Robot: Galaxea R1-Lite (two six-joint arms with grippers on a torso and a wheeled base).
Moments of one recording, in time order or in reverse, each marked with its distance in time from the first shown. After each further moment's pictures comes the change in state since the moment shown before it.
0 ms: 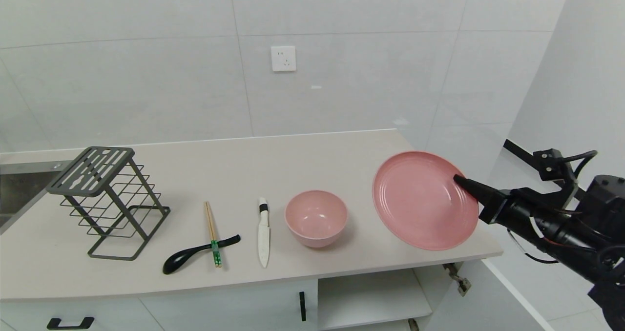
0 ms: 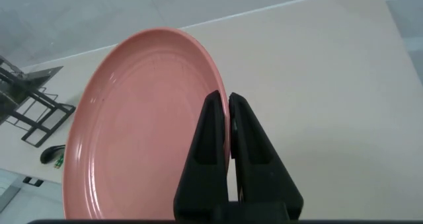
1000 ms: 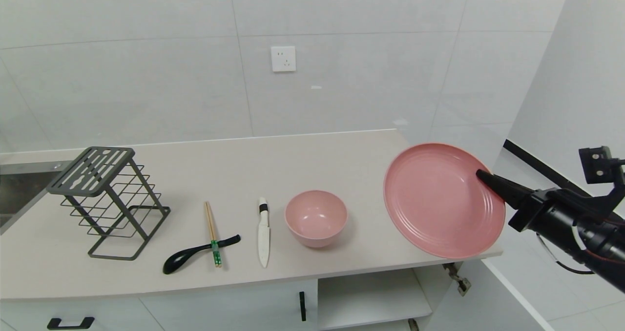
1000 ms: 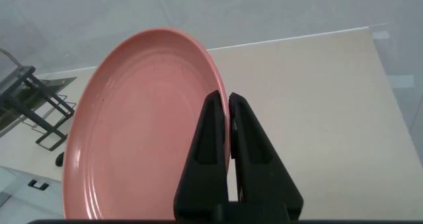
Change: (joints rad) left arm -0.028 0.223 -0.277 0.074 -0.172 -0.253; right arm 0.000 -0.177 0.091 0.000 0.005 -0.040
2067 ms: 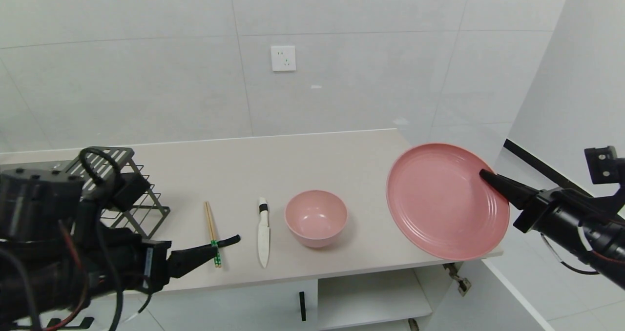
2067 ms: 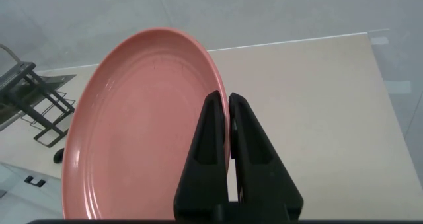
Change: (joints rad) left arm -0.314 1.097 -0.250 -0.208 0.033 0.023; right arm -0.031 -0.009 0.005 0.000 0.032 -0.009
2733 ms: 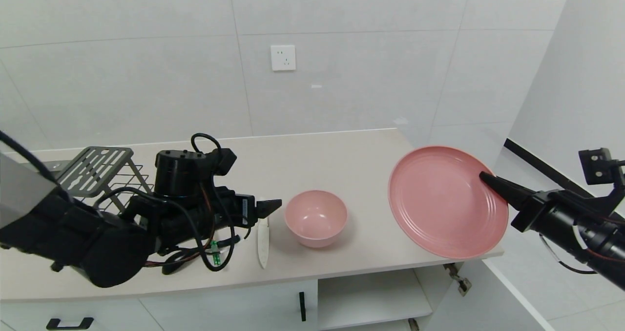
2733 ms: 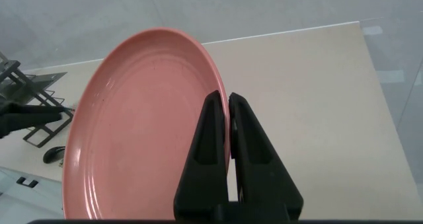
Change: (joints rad) left arm -0.077 0.549 -0.164 -0.562 0.026 -0.006; right arm -0.017 0.032 -0.004 0.000 0.000 -0.001
